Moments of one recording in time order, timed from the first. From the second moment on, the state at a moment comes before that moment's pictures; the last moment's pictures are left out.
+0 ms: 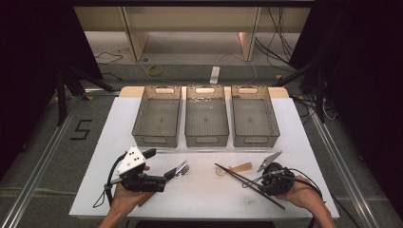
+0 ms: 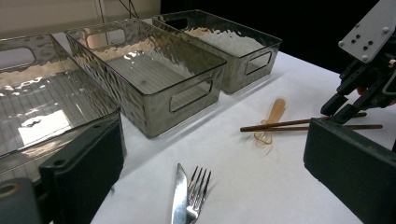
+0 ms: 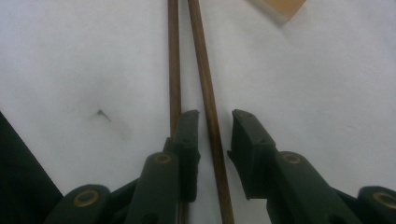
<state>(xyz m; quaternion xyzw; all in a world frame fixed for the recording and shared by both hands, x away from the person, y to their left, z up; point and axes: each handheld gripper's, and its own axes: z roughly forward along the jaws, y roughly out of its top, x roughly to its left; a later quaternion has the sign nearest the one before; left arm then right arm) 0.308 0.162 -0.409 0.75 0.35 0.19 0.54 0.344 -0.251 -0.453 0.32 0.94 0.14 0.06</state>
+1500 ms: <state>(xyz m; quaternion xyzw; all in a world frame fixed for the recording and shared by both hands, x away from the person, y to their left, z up) 0.338 0.131 -0.402 0.74 0.37 0.09 0.56 0.346 -0.199 -0.413 0.28 0.90 0.31 0.15</state>
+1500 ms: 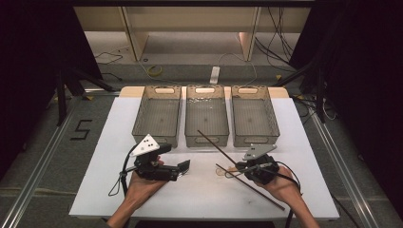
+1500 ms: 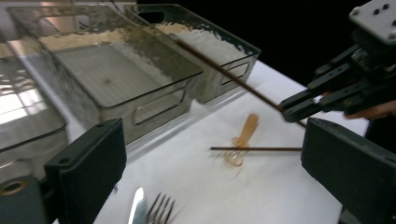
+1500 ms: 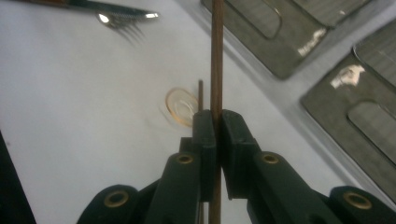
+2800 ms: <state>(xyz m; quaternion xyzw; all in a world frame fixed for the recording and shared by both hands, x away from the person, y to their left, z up) 0.367 0.103 -0.418 0.72 0.40 -0.02 0.57 0.343 -0.136 -0.412 0.25 0.87 0.41 0.12</state>
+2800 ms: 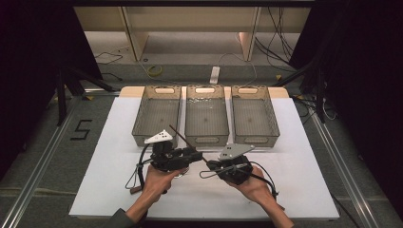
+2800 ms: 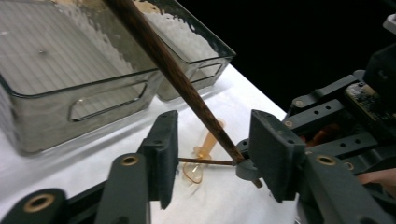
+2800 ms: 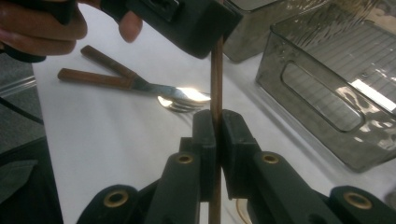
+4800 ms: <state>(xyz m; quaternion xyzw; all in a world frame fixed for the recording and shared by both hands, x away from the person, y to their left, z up) 0.399 0.189 -0.353 0.71 0.42 -0.01 0.57 0.331 -0.234 -0.429 0.35 0.85 0.38 0.11</state>
